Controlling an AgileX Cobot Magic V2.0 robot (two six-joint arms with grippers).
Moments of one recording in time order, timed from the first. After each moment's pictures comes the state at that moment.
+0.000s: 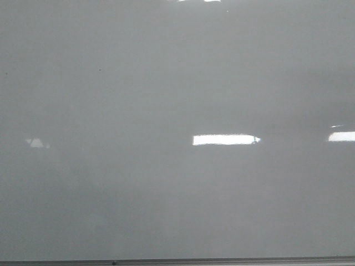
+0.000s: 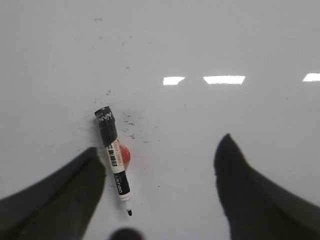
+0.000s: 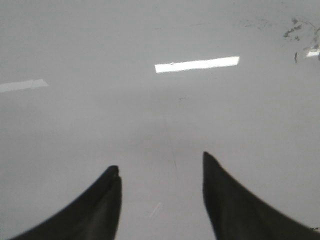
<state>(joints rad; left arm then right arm) 0.00 0.41 -0.37 -0.13 0.28 0.13 -0.01 0.26 -0.40 0.08 0.47 0.08</state>
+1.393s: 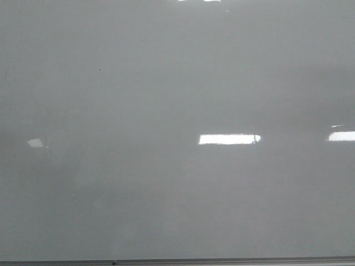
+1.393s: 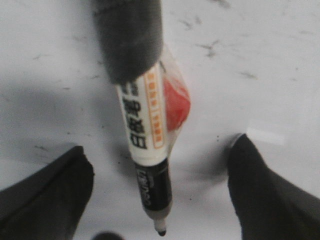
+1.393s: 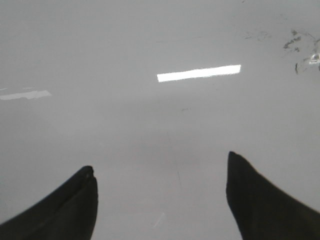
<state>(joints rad) 0.08 1.48 -0.57 -0.18 -0.07 0.05 -0.01 0.26 -0.40 0.09 0.44 0.09</state>
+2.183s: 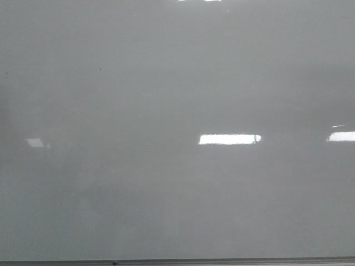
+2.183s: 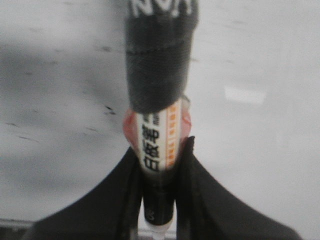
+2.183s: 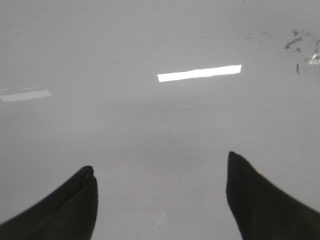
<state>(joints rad) 0.03 1.40 -0.74 -0.18 0.37 0.06 -0.01 0.26 -0.40 0.09 0.44 0.09</state>
